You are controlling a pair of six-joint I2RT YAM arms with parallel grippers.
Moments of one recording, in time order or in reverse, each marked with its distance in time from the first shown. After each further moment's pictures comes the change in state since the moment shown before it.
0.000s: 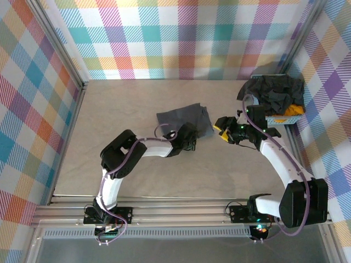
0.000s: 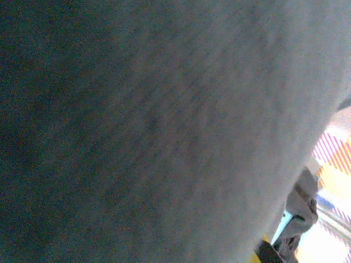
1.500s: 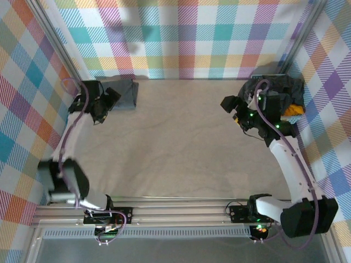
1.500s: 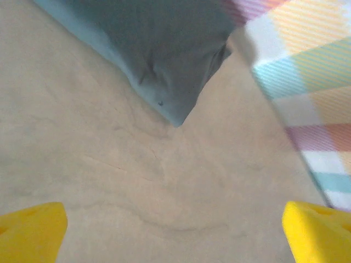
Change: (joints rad) left arm 0.805 -0.594 0.149 -0.768 0.151 1.183; right arm -0.011 -0.106 0.240 -0.133 0.251 -0.112
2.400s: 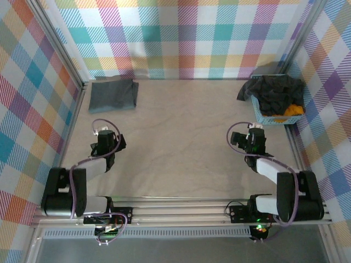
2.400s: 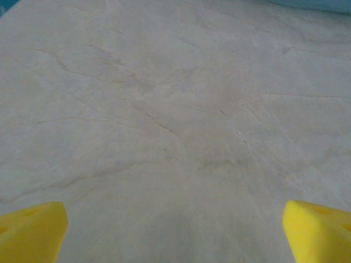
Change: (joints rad) left arm -0.070 -0.054 -0.882 0.900 -0.318 0.620; right arm -0.073 0.174 -0.730 0.885 0.536 -0.606
